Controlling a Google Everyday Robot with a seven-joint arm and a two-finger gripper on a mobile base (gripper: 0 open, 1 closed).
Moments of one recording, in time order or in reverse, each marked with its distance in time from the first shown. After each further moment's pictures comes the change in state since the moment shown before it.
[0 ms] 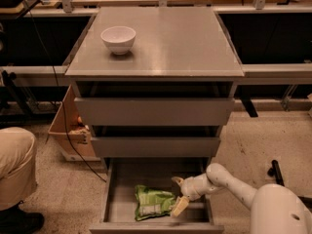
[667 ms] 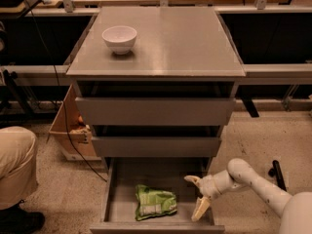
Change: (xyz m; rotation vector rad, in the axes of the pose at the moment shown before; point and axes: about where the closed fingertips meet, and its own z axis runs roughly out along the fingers) arm -0.009 0.047 -0.099 -0.067 -0.009 -0.108
